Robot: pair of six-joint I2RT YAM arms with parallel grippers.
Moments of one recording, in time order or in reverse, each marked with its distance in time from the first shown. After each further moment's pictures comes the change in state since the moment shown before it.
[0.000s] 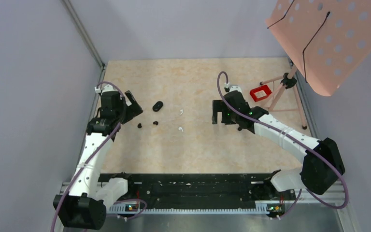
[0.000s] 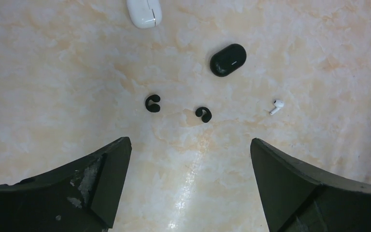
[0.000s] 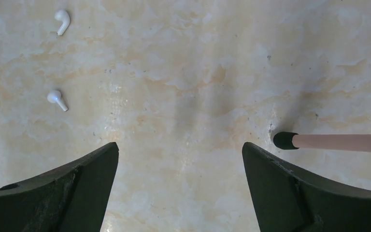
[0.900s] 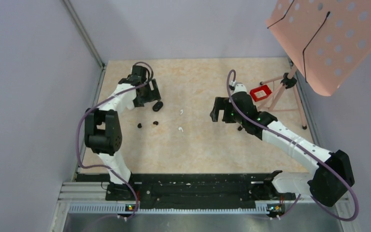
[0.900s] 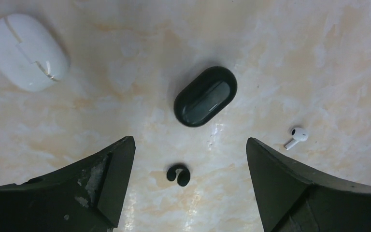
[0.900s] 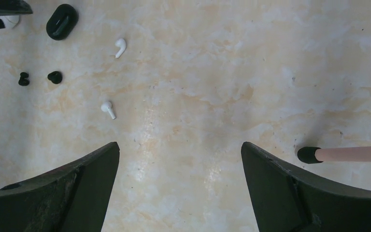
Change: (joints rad) left arm -0.068 0.784 0.431 0.010 0.087 0.113; right arm 0.000 -0.127 -0.064 0.119 -0.062 0.033
